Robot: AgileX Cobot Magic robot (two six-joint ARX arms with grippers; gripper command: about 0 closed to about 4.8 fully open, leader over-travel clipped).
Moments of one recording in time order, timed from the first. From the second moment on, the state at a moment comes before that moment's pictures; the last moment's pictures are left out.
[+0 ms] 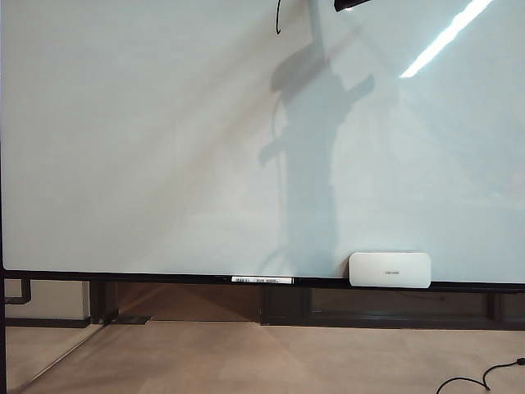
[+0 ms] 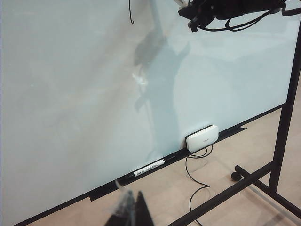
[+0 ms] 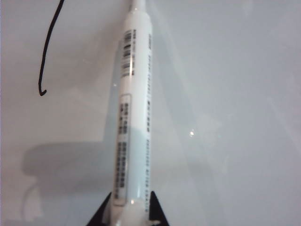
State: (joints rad) left arm -0.35 0.21 0.72 -0.50 0.20 0.18; right arm 0.40 1.72 1.69 0.02 0.21 -0.32
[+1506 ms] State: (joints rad) left arm -0.35 0.21 0.72 -0.49 0.20 0.18; right arm 0.39 1.72 1.69 -0.19 0.43 -0.33
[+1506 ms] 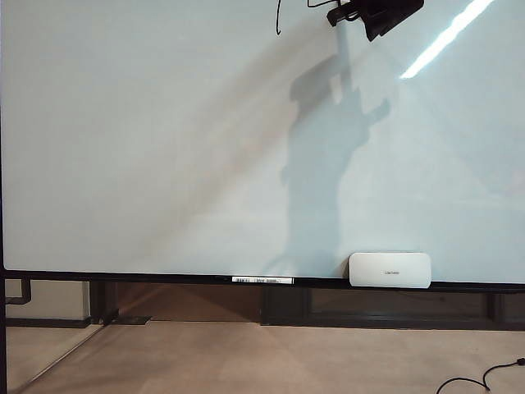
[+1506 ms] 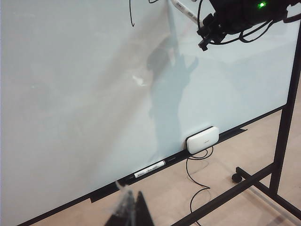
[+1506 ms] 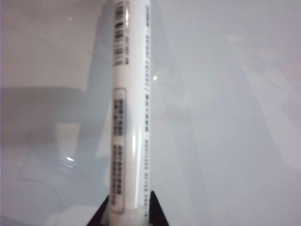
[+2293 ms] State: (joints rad) left arm -0.35 0.21 0.72 -0.49 0.20 0.19; right arm 0.39 1.65 1.70 -0.12 0.31 -0.32
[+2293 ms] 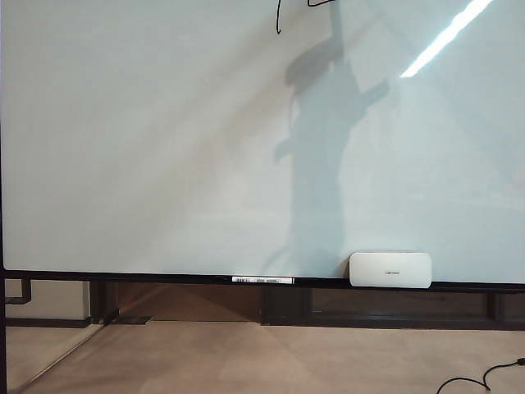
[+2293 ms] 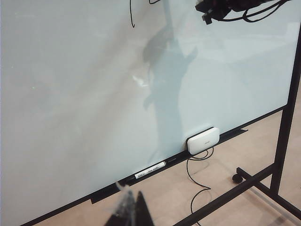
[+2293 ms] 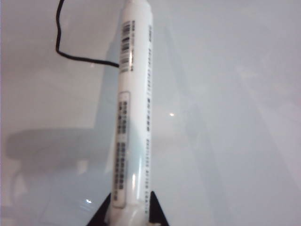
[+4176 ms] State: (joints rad) left arm -0.35 0.21 0.72 -0.48 0.20 0.19; right arm 0.35 1.73 1.71 -0.28 0.29 -0.24
